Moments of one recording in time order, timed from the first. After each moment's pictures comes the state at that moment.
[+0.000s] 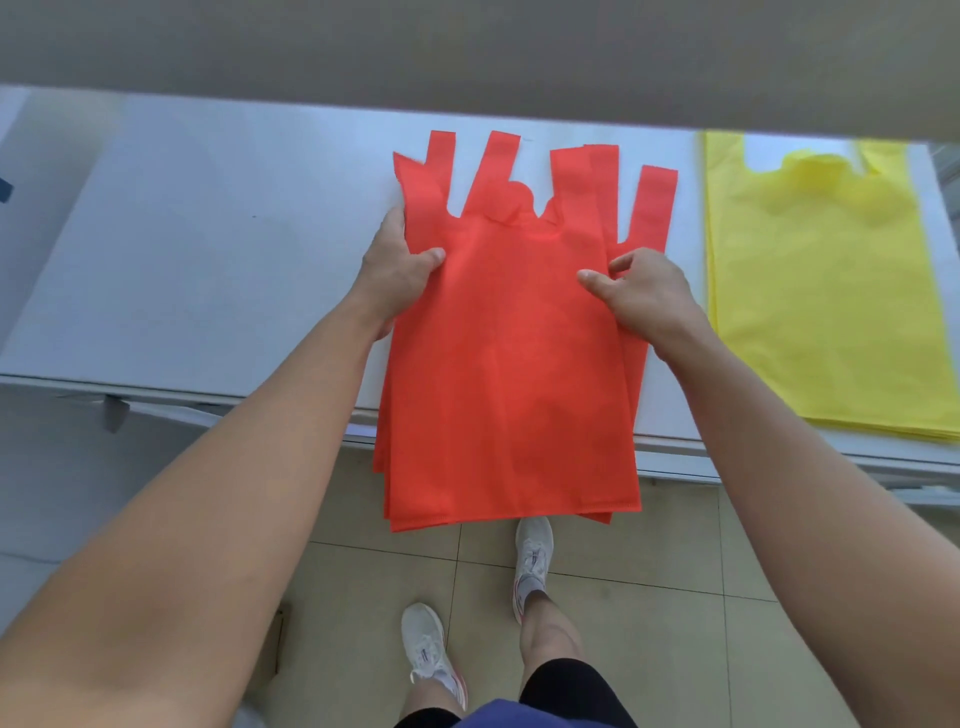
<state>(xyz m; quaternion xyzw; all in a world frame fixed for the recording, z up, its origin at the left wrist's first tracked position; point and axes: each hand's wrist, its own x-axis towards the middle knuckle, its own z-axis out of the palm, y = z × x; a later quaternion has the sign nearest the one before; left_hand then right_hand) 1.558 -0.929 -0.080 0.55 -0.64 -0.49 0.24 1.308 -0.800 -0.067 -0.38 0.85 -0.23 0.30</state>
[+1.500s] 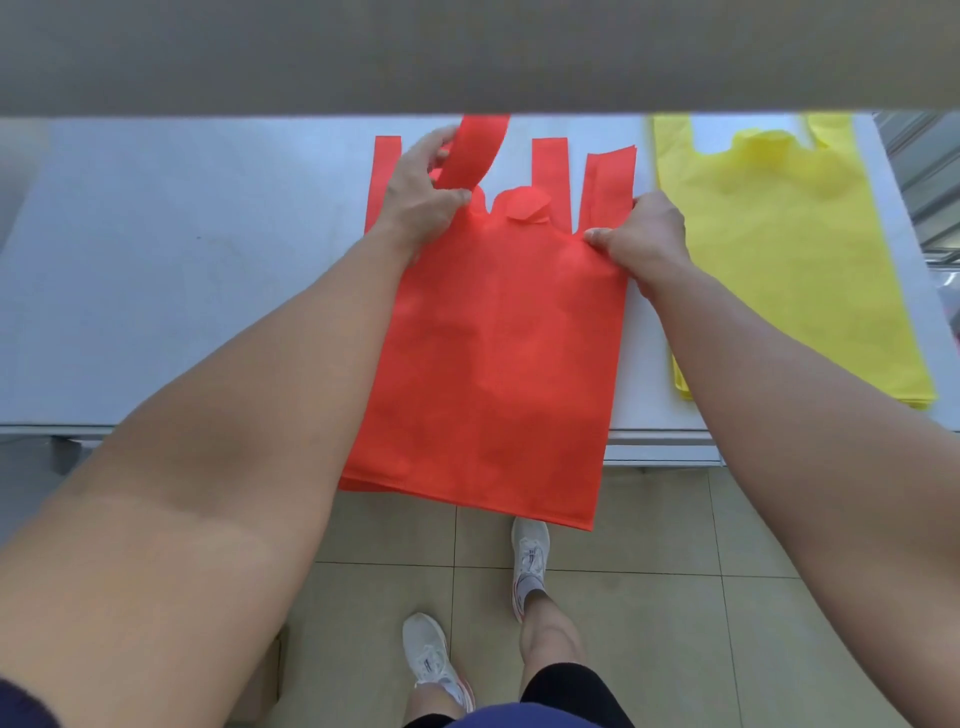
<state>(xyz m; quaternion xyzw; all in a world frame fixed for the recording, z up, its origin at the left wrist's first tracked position) 1.458 -0.973 -0.075 0.48 -0.71 -0.46 0.25 1.227 -0.843 -0.105 -0.29 0.88 -0.29 0.23</state>
